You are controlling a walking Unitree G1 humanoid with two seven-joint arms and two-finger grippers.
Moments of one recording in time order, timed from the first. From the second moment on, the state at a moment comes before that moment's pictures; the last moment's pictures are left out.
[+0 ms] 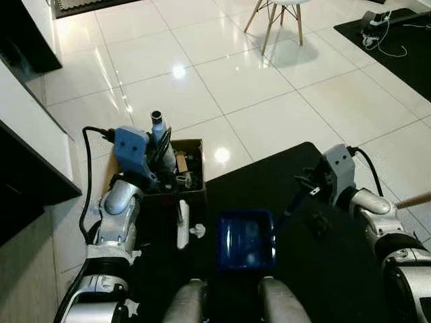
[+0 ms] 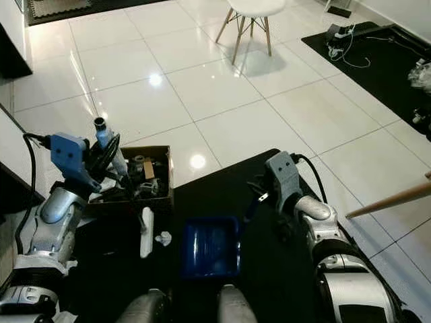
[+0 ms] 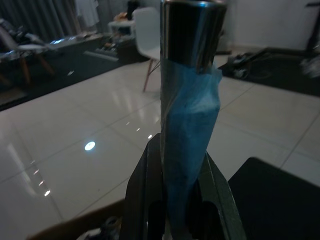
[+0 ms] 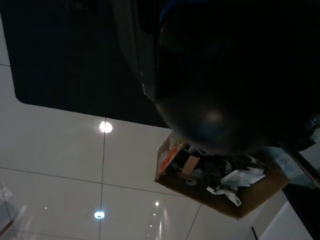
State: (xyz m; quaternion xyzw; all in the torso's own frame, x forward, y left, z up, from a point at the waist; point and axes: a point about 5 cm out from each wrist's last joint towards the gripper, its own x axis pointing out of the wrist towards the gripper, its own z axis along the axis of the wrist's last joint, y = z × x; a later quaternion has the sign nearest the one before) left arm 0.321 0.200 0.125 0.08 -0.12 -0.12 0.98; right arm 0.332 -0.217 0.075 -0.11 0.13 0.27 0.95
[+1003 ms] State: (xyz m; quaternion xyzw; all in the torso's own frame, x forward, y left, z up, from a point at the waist) left arm 0.334 0.172 0.106 0.12 -0.13 -0.07 0.98; right arm 0.342 -0.215 0.082 -0.11 0.15 0.26 0.95
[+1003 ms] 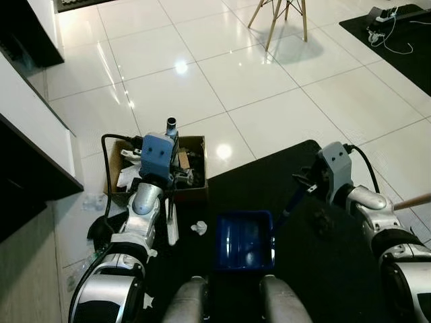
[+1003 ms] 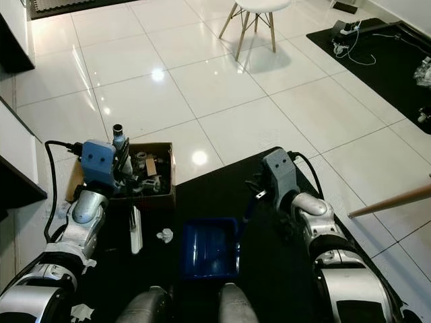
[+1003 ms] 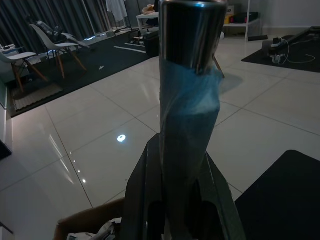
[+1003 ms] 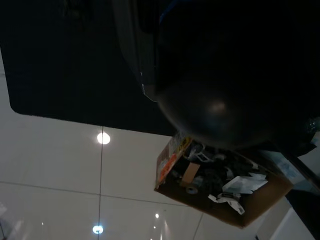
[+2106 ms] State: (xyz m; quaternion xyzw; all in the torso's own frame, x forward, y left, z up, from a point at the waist) left arm 0.321 0.127 0.081 0.04 -0.10 -0.18 0.98; right arm 0.352 -0.223 0.098 -0.11 0.15 0.24 0.95
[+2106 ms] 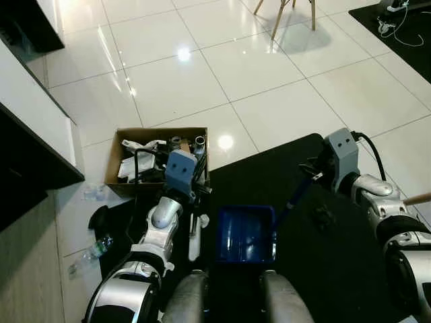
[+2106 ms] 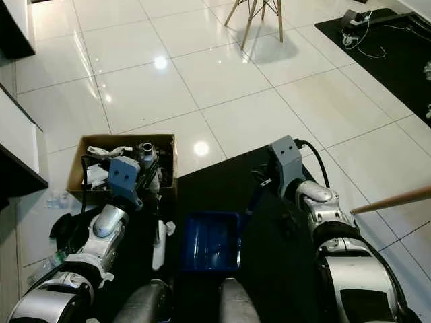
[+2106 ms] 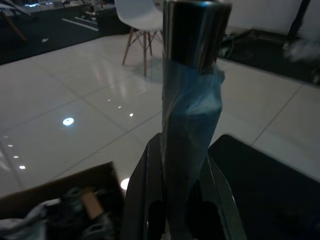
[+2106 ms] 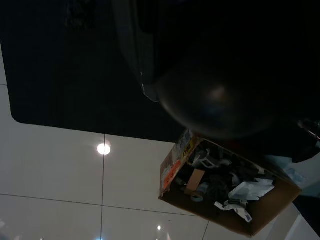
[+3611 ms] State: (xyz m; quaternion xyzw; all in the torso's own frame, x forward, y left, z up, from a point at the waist) left arm 0.290 0.262 0.176 -0.07 -0.06 0.06 0.99; right arm 0.324 -0.210 0.171 -0.15 -0.10 0.24 0.95
